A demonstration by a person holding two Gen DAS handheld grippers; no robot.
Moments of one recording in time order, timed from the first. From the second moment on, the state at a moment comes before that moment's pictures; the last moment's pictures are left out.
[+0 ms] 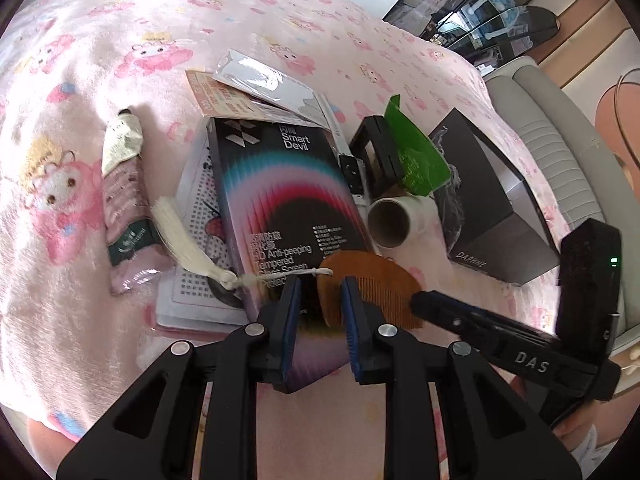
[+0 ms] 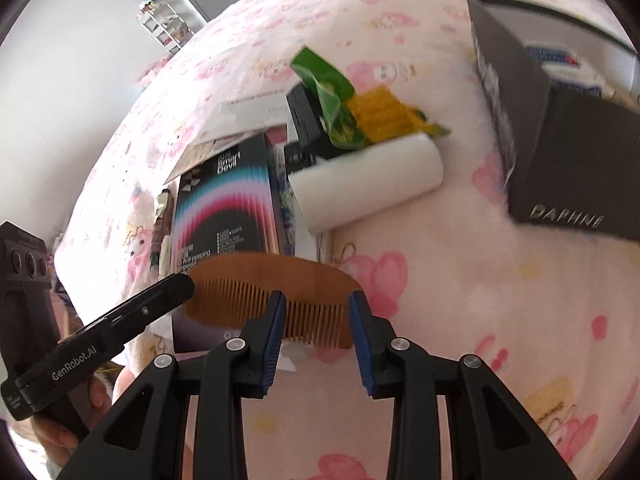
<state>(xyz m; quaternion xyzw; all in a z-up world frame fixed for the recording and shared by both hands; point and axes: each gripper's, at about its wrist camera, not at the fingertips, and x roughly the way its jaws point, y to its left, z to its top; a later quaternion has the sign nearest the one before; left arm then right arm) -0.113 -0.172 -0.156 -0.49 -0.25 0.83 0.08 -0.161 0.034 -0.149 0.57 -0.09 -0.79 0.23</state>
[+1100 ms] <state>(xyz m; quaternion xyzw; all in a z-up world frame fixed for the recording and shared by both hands) -0.155 -0.136 -0.165 -0.49 -0.26 0.82 0.12 -0.179 0.066 -0.183 0.58 -0.15 -0.77 0.21</state>
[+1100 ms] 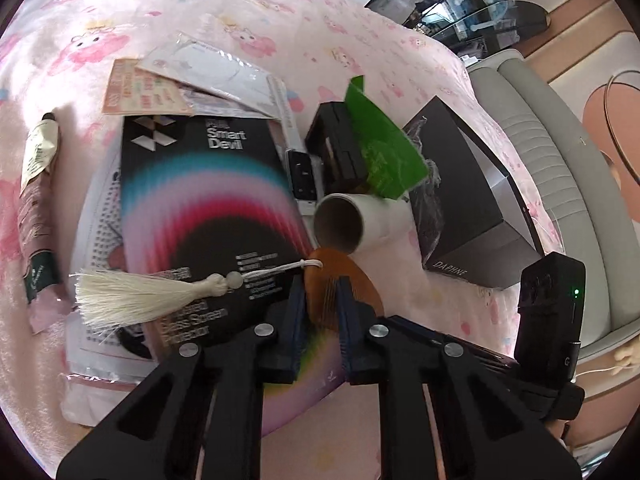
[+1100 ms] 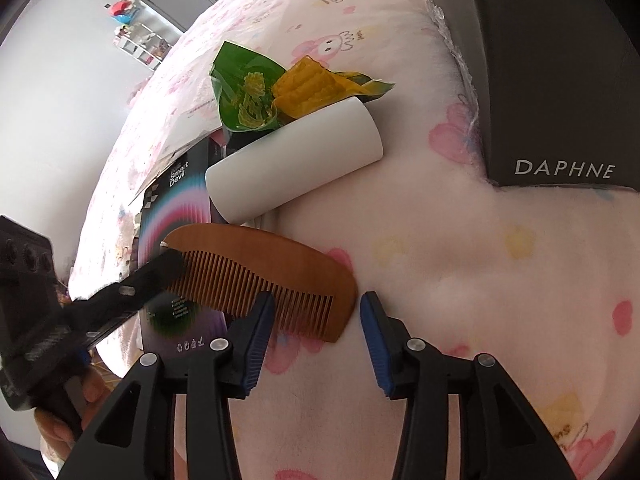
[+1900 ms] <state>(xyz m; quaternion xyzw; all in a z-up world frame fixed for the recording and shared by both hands) -0.100 -0.180 -0.162 -0.47 -0.30 0.83 0.08 -0.177 0.050 -0.204 0.60 -0.23 -0.71 0.28</state>
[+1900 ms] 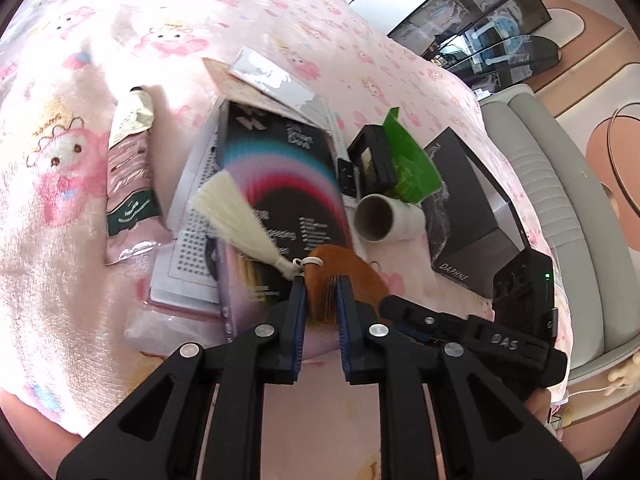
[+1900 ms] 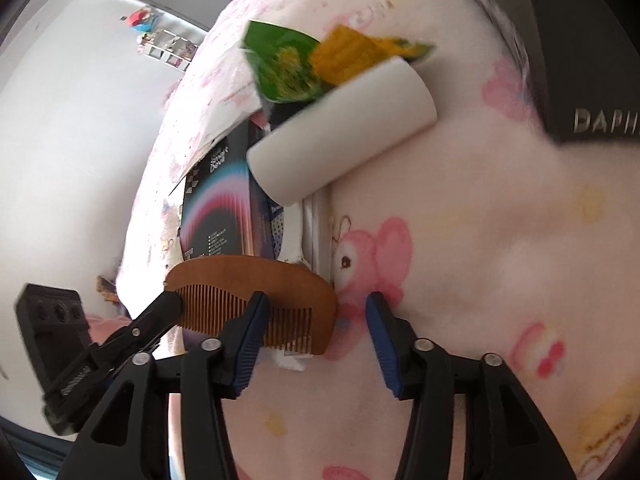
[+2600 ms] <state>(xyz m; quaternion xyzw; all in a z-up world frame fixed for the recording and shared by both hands) -0.108 -0.152 -0.140 -0.45 -0.32 0.82 0.13 -0.173 0.076 -0.147 0.54 -0.23 -0.76 0.27</state>
